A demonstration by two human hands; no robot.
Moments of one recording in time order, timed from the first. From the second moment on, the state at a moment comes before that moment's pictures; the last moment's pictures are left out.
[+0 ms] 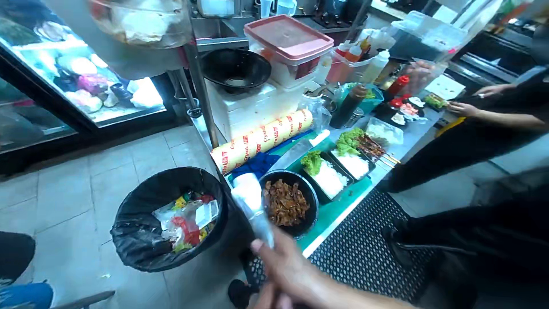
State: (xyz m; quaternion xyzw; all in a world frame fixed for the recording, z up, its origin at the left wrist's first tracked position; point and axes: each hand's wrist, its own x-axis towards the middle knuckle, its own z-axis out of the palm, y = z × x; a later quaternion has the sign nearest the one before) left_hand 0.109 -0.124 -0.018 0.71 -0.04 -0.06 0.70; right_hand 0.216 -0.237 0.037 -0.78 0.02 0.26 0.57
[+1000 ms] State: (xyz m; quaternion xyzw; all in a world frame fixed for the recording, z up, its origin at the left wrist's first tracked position) left_hand 0.192 -0.116 -0.075 0.72 0.19 0.05 0.66; right_hand 0.299 -0.366 0.094 -0.93 -0.03 0.37 -0.03
